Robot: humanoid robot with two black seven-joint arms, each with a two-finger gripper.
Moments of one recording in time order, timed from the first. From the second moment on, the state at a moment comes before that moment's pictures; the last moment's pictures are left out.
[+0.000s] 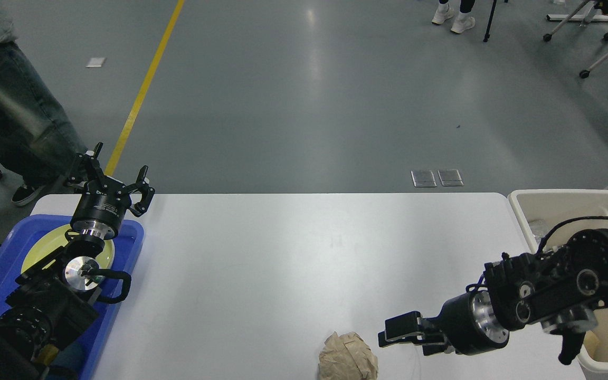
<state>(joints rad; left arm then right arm) -0.74 0.15 -0.77 -0.12 -0.17 -0.67 -0.43 1.63 -0.36 -1.17 1.75 -0.27 -0.01 0.33</state>
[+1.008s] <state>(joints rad) -0.74 0.15 -0.77 -0.12 -0.17 -0.67 -0.43 1.32 -0.17 -0.91 1.55 -0.09 -0.17 0.13</state>
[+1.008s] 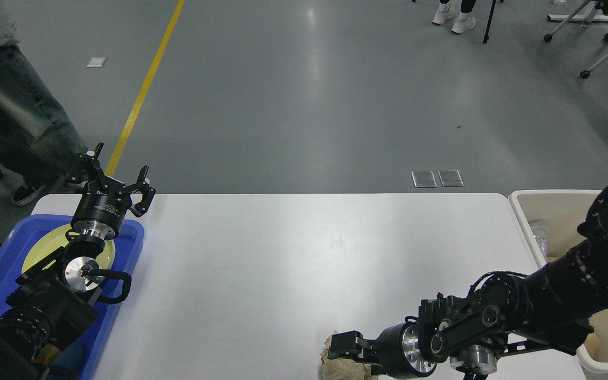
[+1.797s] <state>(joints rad) -0.74 0.15 -0.77 -0.12 -0.17 -0.67 -0.43 1.24 -0.14 -0.91 1.46 -0.10 -0.26 0.09</state>
